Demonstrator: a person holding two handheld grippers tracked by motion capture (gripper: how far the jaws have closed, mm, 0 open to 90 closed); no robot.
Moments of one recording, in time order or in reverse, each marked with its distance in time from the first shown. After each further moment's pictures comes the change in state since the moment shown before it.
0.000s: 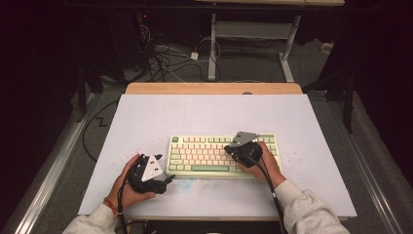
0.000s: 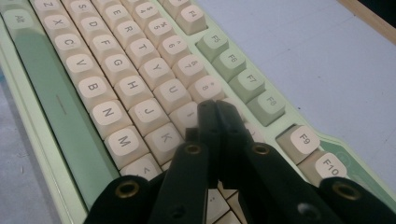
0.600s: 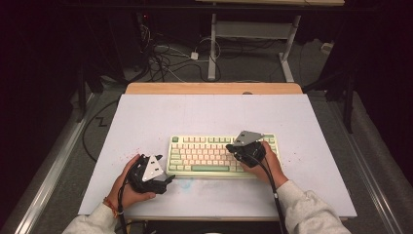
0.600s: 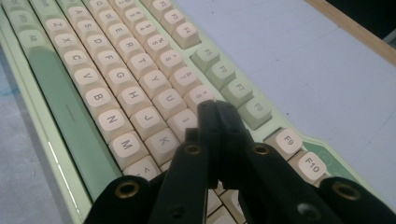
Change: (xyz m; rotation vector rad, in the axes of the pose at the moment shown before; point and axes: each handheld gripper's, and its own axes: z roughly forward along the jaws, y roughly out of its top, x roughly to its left) left arm 0.000 0.000 0.001 0.011 -0.005 -0.004; right arm -0.002 0.000 -0.011 -0.045 -0.010 0.021
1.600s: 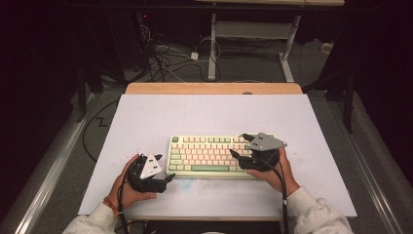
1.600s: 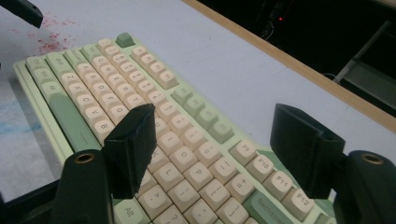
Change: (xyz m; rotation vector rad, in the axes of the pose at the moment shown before) left arm 0.003 0.001 -0.002 -0.011 -0.018 -0.054; right arm 0.002 -0.010 -0.044 -0.201 -0.089 0.052
